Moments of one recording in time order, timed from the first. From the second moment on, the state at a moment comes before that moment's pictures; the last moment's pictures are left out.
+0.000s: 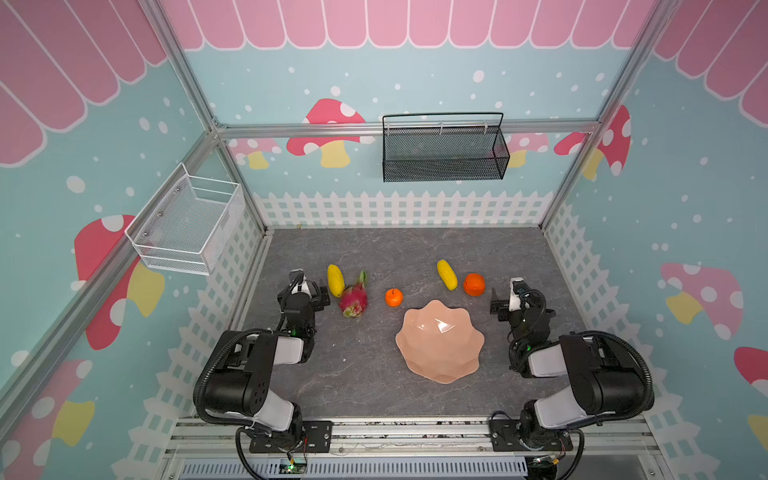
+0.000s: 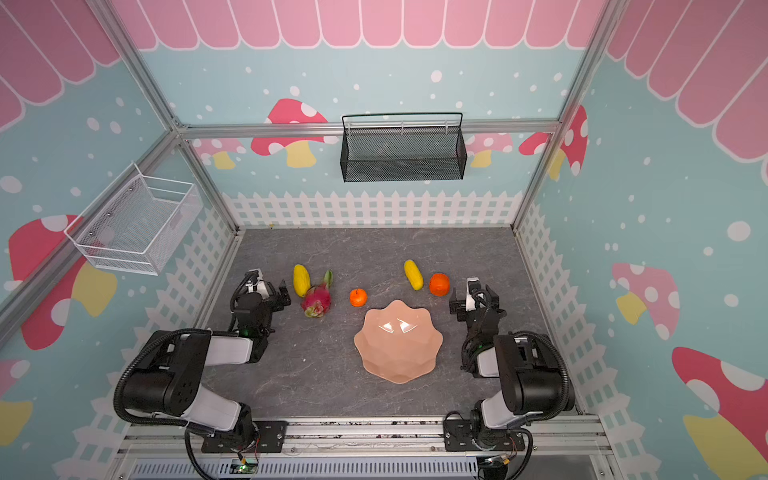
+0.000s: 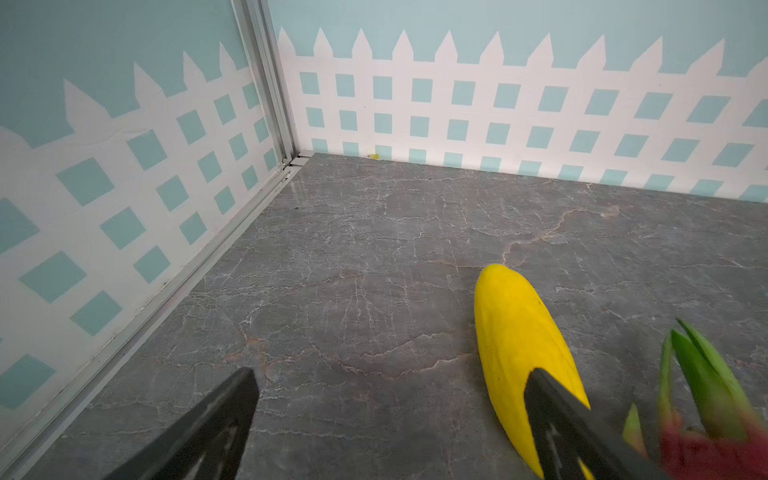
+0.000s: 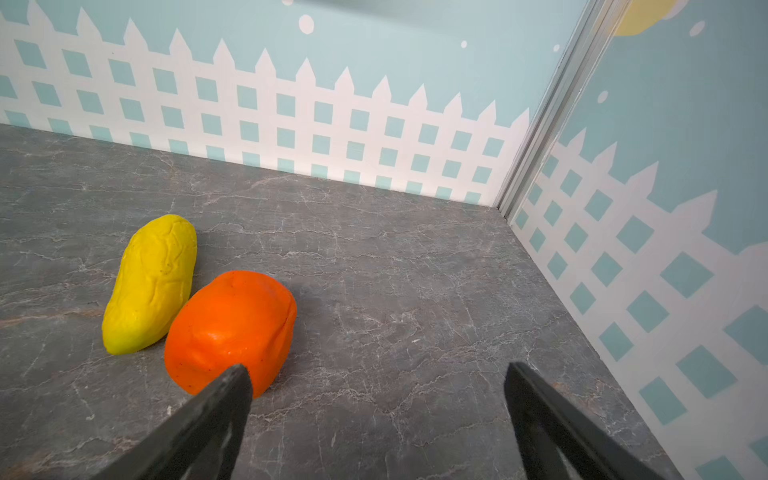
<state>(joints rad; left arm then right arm) -0.08 1.54 0.37 0.91 -0.30 -0.09 0.01 1.52 0.21 1.20 0.07 -0.18</state>
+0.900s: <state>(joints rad) -0.14 1.07 0.36 0.57 -0.40 -0.16 0.10 0.89 0.22 0.80 0.10 -0.14</state>
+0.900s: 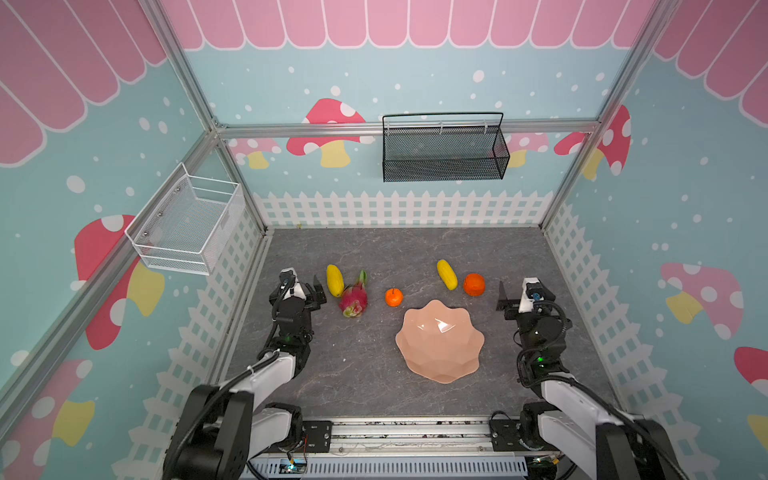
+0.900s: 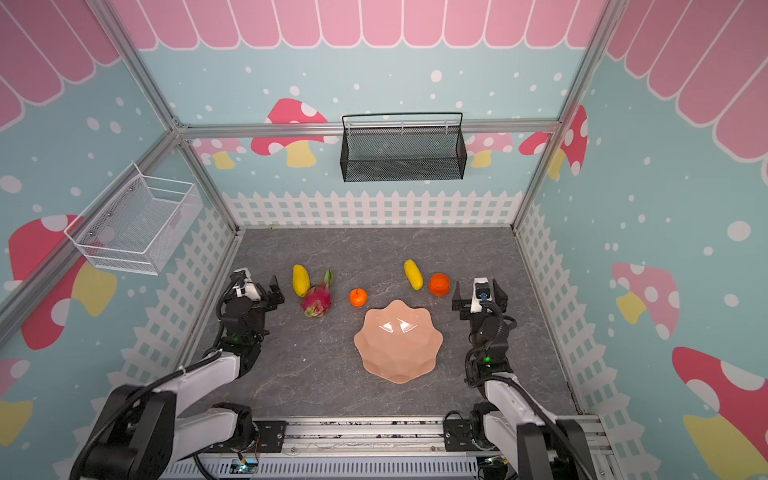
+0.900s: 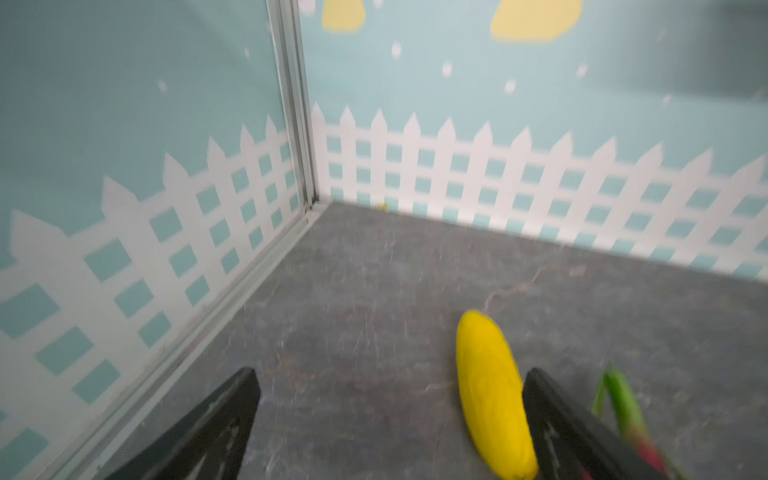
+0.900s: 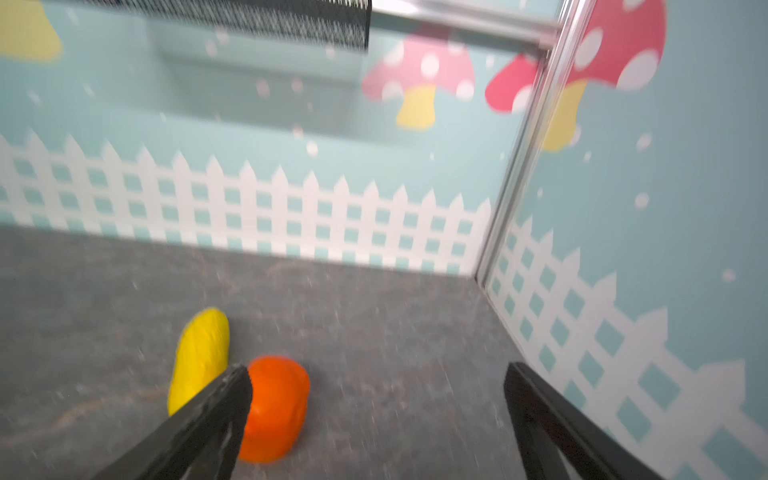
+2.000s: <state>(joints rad) -0.40 1.61 0.92 -0.25 -0.15 -0.42 0.64 0.89 0.37 0.34 -0.38 -0.15</state>
